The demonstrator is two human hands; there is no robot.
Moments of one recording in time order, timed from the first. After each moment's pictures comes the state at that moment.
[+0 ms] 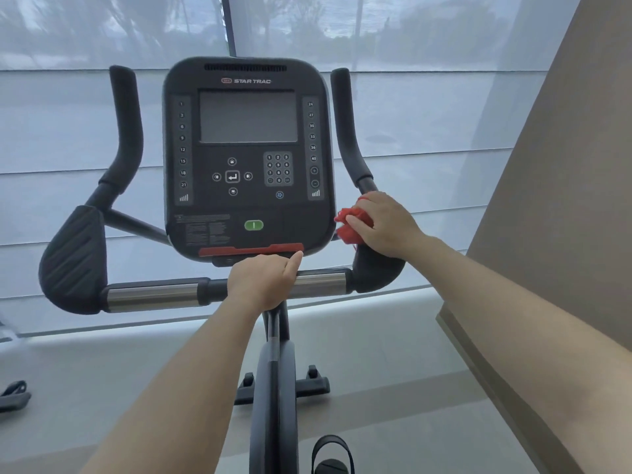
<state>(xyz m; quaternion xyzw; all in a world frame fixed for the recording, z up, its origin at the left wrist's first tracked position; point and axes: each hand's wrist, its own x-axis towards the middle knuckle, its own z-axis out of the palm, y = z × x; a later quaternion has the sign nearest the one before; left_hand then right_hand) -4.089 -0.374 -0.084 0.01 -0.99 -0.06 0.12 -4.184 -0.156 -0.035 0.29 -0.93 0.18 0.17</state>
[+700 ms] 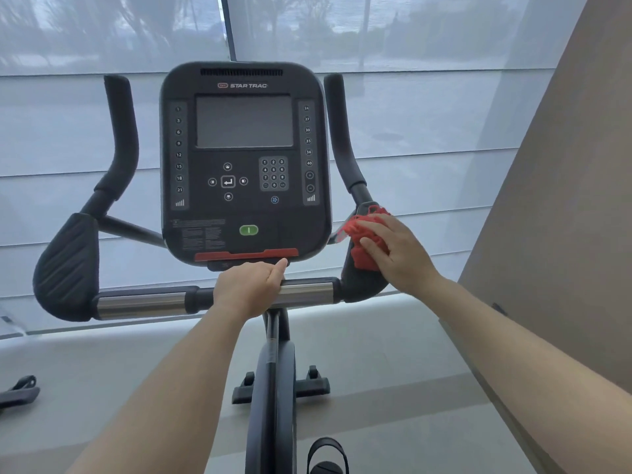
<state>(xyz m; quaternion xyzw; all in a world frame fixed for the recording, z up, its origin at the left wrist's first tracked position) -4.085 -0.372 -0.078 0.06 -0.99 -0.08 0.09 -4.148 -0.120 -0.046 0.28 -0.89 0.32 0.18</state>
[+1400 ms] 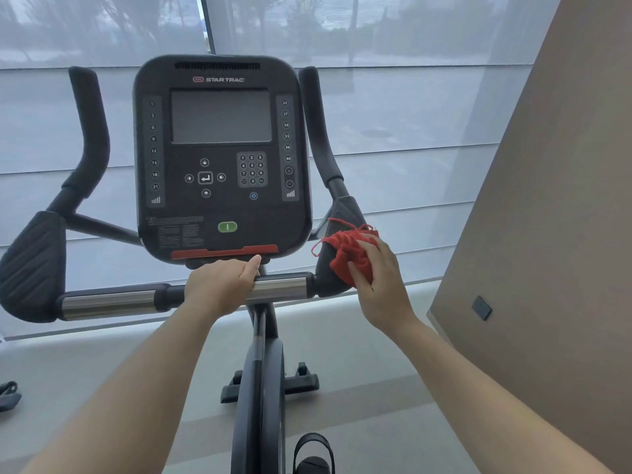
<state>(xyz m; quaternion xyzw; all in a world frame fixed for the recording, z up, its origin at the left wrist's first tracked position) -4.085 -0.371 -0.078 0.09 -0.99 -0.07 0.07 -4.101 -0.116 -0.085 0.21 -0.83 0.47 0.20</state>
